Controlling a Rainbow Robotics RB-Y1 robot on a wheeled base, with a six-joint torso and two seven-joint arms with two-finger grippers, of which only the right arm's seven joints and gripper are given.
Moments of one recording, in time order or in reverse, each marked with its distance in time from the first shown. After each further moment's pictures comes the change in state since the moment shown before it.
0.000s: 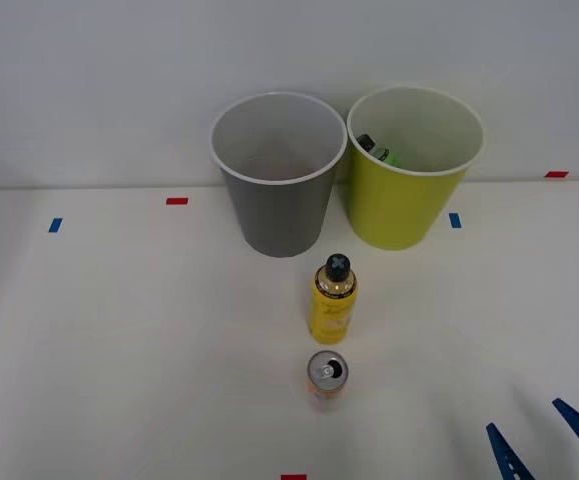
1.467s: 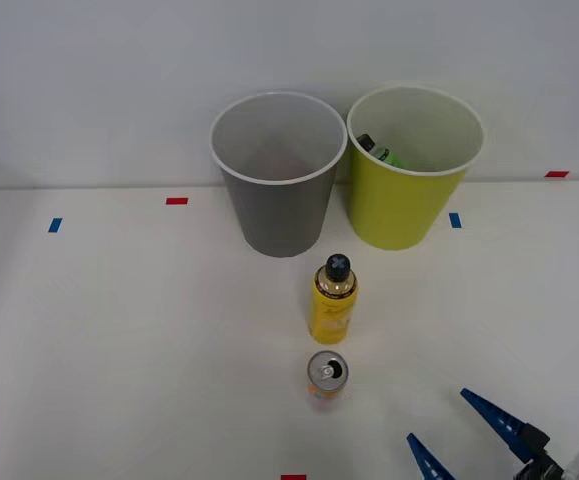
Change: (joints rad) arm -0.198 -0.268 0.369 0.038 -0.233 0.058 0.230
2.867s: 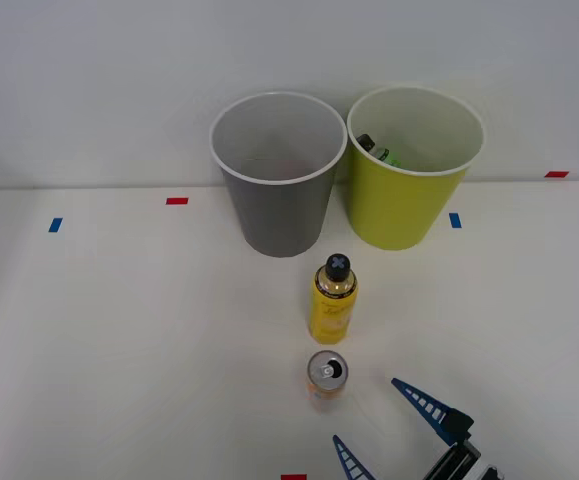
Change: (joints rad) arm -0.268 -0.028 0.392 0.090 -0.360 -0.004 0.590
